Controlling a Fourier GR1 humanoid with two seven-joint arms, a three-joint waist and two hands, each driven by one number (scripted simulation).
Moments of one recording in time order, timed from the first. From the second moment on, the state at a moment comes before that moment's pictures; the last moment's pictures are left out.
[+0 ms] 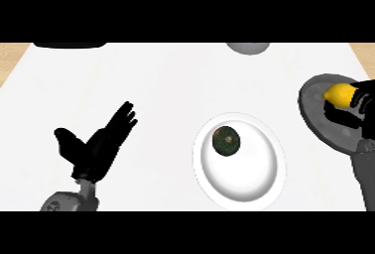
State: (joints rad) left arm -0.09 0.14 -0.17 -1.56 0.27 0.00 0.23; right arm -0.34 -0.36 -0.23 -1.22 0.77 -0.55 0.12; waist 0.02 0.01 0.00
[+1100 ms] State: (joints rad) left arm -0.10 0.12 -0.17 -1.56 0.25 -0.02 0.23; right arm -0.69 -0.57 -0.48 -0.31 0.58 -0.51 -0.31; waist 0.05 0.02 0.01
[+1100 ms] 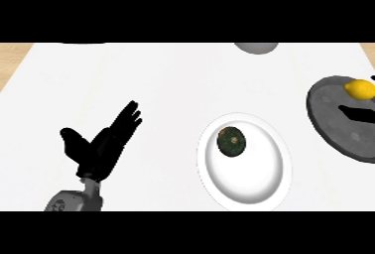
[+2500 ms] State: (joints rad) left arm -0.06 0.12 -0.14 -1.59 0.24 -0.03 0.25; right arm -0.44 -0.82 -0.74 -0.19 0.21 0.35 -0.75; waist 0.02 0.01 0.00
